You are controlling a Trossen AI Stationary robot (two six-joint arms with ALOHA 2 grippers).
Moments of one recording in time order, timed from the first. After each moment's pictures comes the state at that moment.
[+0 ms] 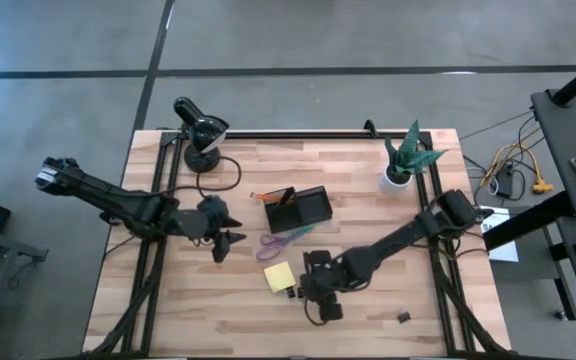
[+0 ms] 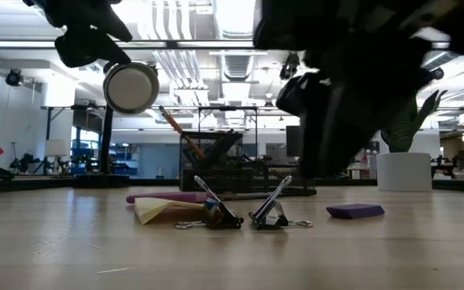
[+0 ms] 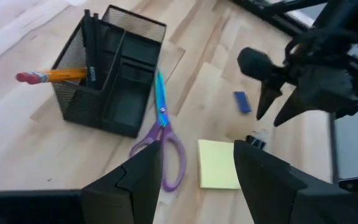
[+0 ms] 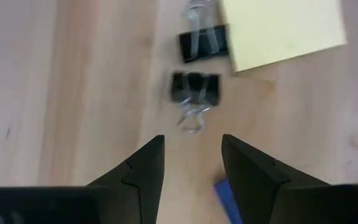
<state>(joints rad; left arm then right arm) -0.34 0.97 0.78 -0.46 -0.35 -0.73 0.44 1.97 1.33 -0.51 0.04 0.33</state>
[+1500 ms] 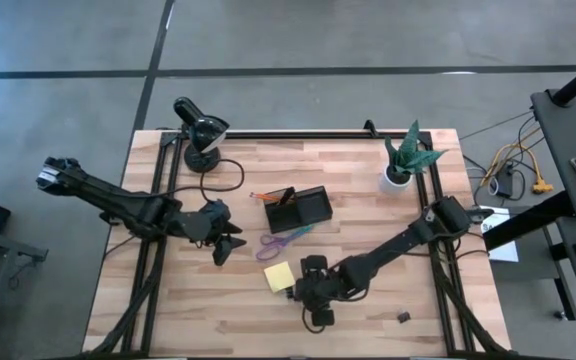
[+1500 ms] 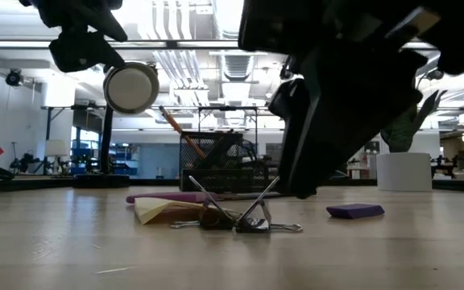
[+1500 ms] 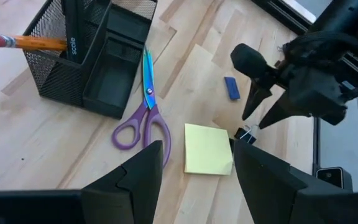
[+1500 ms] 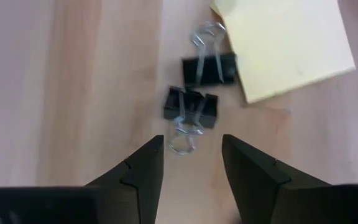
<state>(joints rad) -0.34 1.00 0.78 -0.45 -0.28 -0.81 0.48 2.03 1.35 -0.43 0.13 0.41</state>
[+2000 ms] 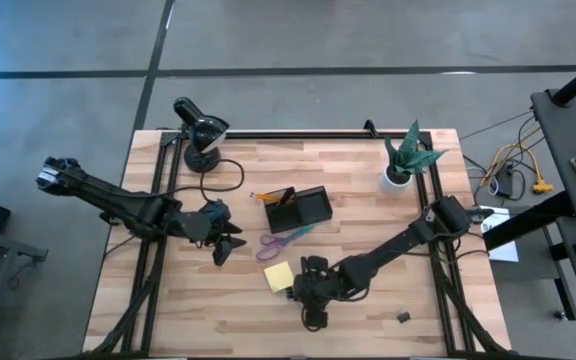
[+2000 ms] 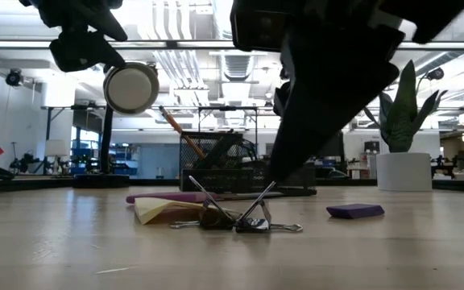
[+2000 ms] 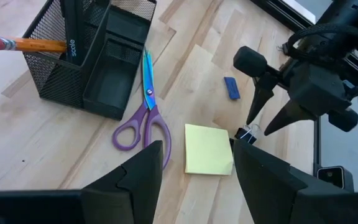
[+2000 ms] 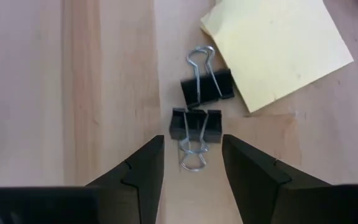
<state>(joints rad) -0.34 0.99 0.78 -0.45 -0.28 -0.80 0.48 2.03 1.36 -0.38 0.13 0.58</state>
